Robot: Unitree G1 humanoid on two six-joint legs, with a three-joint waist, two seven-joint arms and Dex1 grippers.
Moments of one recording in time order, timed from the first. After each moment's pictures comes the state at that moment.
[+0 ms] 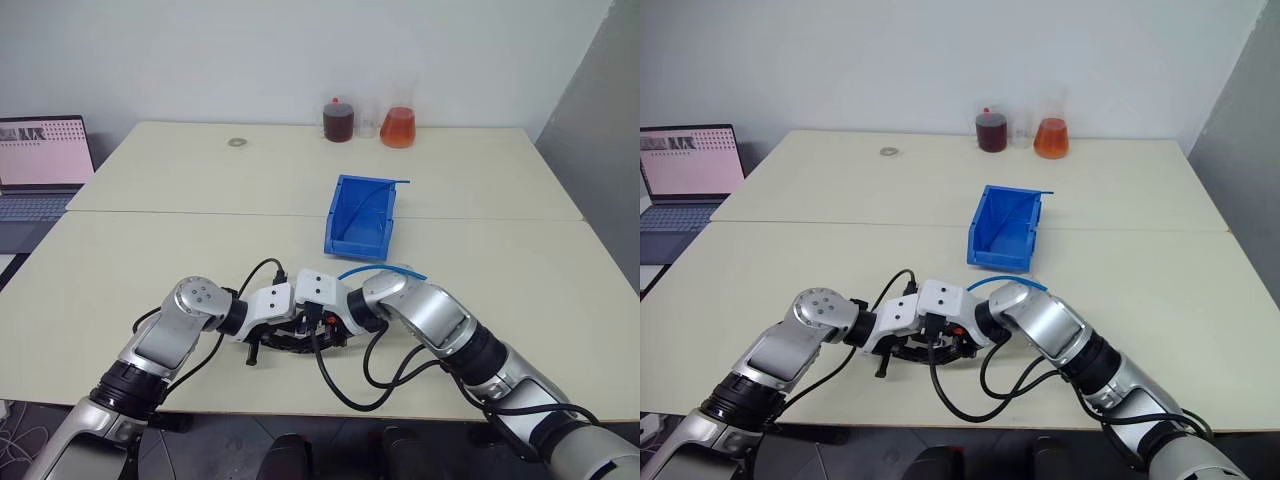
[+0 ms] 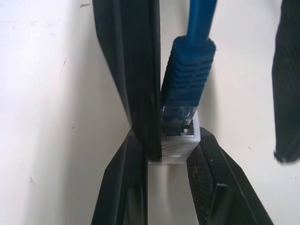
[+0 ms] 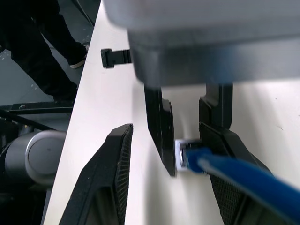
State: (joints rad) left arm -0.40 0.74 -0.31 0.02 -0.06 0.32 -1.32; right arm -0.74 -0.25 0.62 -0.09 0.12 0.89 1.03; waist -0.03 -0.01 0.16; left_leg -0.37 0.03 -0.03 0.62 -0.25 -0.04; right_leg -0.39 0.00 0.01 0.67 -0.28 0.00
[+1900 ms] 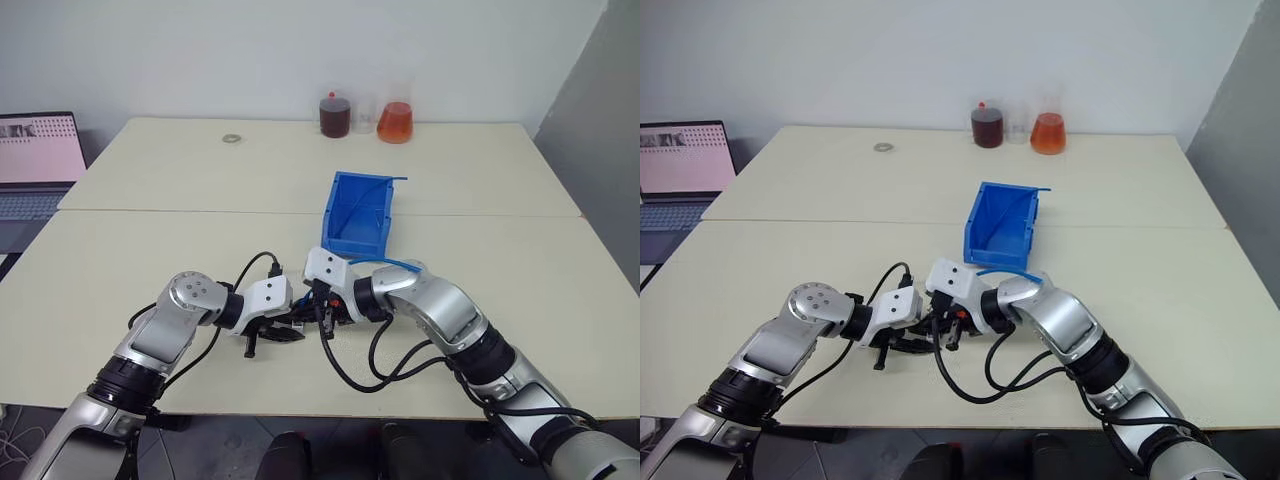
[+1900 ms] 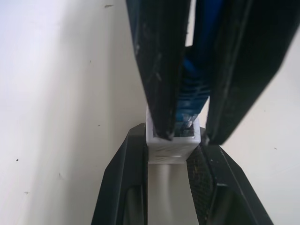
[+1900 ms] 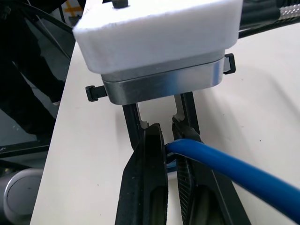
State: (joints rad) left arm -0.41 0.74 -0.29 0.04 -0.07 0.30 -1.30; right arm -0.69 -0.21 0.54 -0.11 0.20 0.82 0.89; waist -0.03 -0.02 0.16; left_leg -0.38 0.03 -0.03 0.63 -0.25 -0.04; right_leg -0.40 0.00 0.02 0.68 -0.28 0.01
